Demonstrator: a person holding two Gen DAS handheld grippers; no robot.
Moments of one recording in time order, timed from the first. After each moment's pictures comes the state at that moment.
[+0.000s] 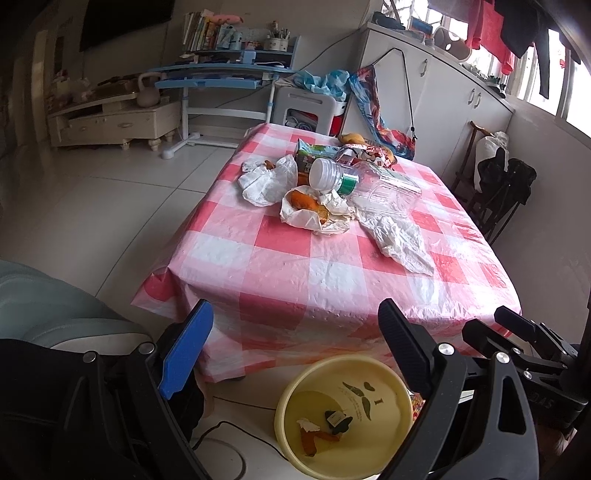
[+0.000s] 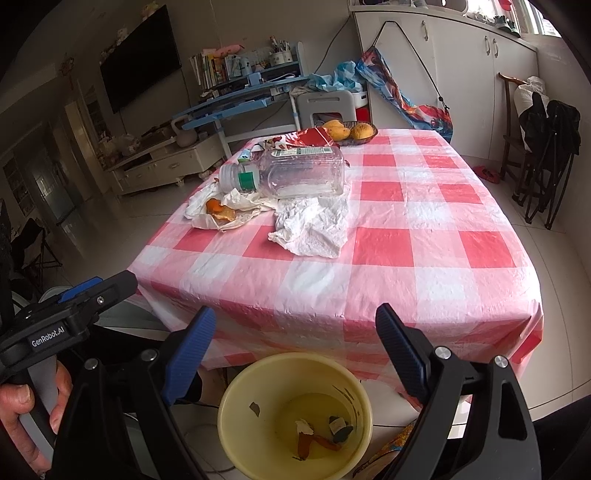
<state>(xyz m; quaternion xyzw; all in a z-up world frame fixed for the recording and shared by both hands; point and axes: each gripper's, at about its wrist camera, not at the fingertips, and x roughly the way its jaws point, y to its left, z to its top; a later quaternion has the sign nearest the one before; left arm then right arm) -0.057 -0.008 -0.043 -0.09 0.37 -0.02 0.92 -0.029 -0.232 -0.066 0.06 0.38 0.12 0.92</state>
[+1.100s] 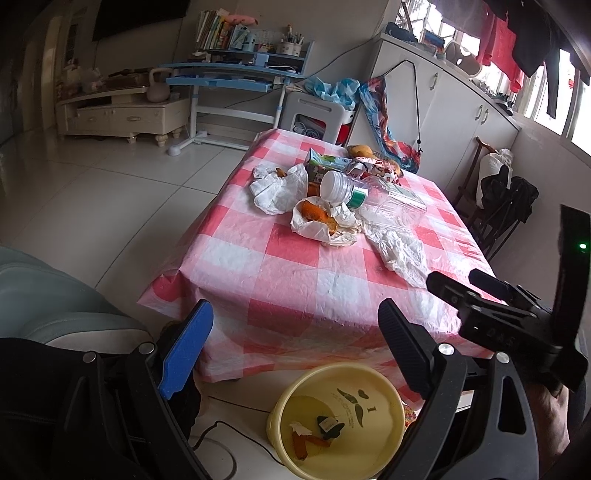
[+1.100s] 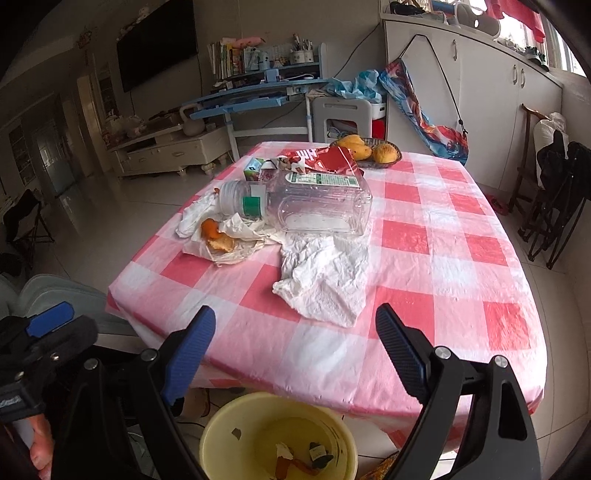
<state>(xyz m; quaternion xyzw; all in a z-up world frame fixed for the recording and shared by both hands) -0.059 0.005 -0.035 -0.12 0.36 -0.01 0.92 0.038 -0.207 -0.062 -0.01 0.38 0.13 0.92</state>
